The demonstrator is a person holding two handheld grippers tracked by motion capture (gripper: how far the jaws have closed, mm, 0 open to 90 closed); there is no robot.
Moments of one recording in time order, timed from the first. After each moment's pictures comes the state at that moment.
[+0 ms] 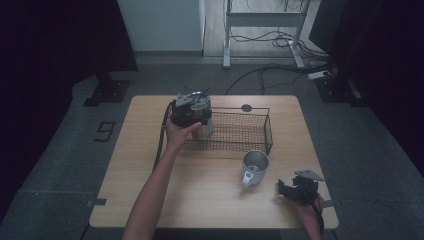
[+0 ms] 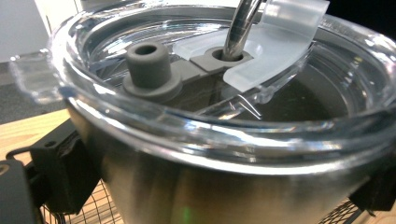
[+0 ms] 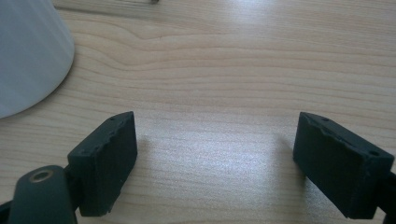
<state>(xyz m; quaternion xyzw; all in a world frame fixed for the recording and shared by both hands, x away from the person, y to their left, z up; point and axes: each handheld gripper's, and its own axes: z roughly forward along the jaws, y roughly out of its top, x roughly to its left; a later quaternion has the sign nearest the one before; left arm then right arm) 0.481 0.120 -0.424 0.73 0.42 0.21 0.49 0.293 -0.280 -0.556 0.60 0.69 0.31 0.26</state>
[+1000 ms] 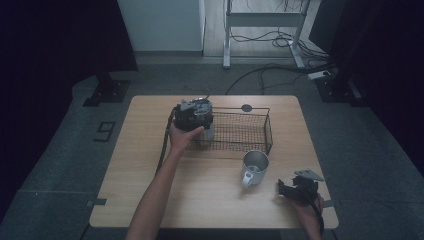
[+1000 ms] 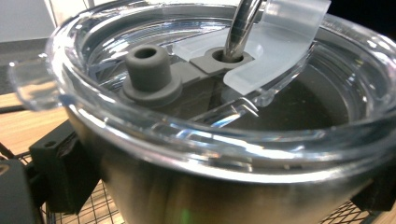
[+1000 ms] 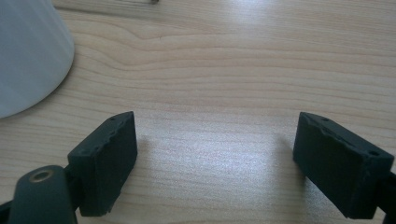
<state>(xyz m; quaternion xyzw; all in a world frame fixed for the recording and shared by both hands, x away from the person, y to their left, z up) 0.486 0.111 -0.449 0.74 0.44 0.20 0.47 0.293 -0.279 -0.556 0.60 0.69 0.31 0.26</state>
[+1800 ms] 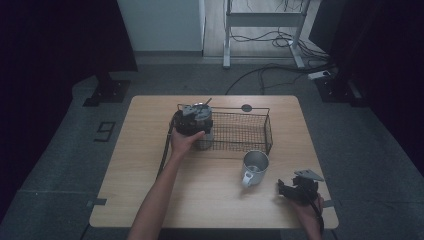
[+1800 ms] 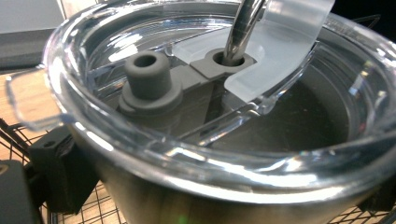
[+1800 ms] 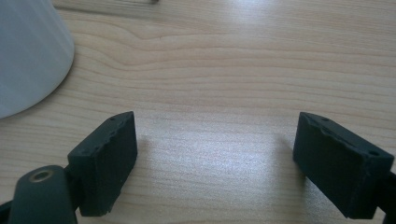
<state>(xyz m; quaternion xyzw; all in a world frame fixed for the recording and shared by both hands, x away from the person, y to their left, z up) 0.482 0.110 -0.468 0.74 0.45 0.21 0.45 0.293 -0.279 -0.556 0.60 0.69 0.31 0.26</state>
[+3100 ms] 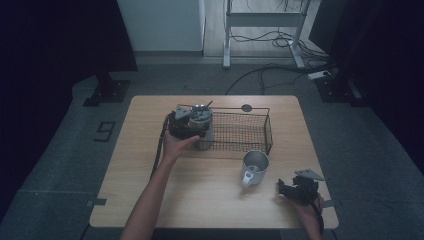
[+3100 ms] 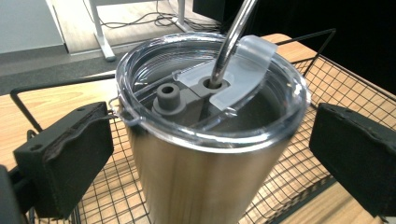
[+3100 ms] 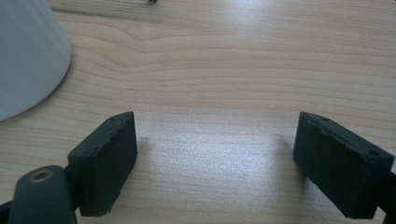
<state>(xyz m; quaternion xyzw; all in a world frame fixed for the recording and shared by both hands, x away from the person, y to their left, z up) 0.451 0.126 -0.444 0.74 0.42 0.22 0.47 0.294 -0.280 -0.556 0.60 0.69 0.31 0.26</state>
